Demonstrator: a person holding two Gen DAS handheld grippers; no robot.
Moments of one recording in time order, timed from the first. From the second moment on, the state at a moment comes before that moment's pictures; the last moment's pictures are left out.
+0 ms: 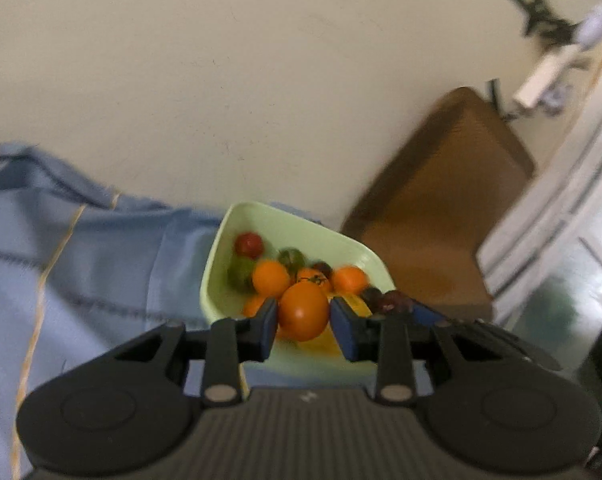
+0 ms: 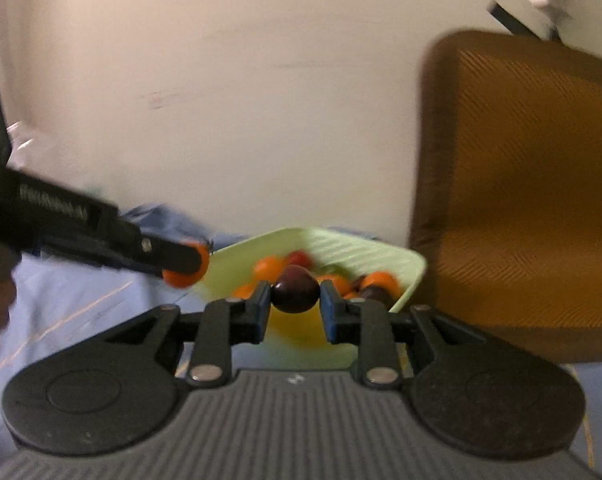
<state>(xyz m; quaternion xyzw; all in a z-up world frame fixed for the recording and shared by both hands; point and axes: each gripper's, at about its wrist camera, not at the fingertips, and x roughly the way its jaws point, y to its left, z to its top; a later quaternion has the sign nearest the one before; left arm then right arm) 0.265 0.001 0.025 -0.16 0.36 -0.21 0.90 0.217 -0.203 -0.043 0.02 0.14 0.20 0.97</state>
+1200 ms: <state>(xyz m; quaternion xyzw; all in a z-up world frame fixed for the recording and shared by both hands) 0.061 0.019 -0.016 -0.03 0.33 -0.05 0.94 0.072 -0.214 -0.089 0.19 0.17 0.14 0.96</state>
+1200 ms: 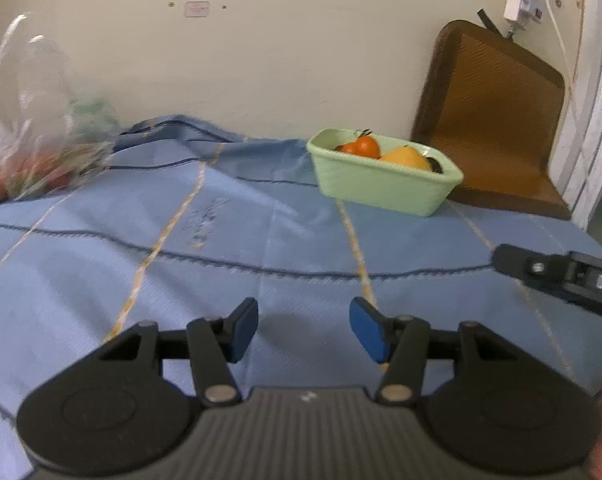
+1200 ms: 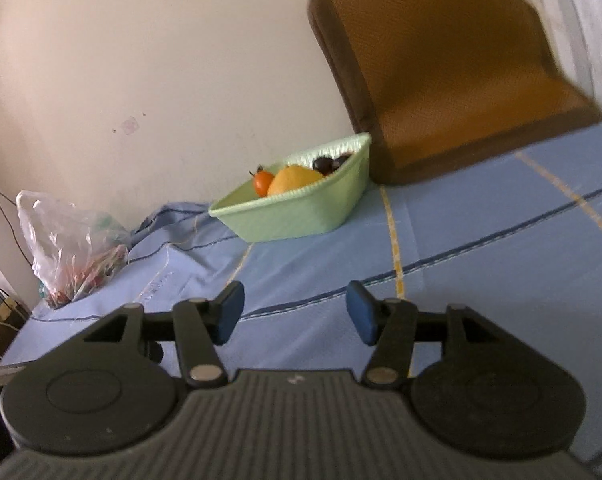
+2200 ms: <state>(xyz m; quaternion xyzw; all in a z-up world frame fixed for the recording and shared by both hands) 0.039 0.015 -0.017 0.03 0.29 0.02 0.96 0.054 -0.211 -0.094 0.17 0.14 0.14 0.97</state>
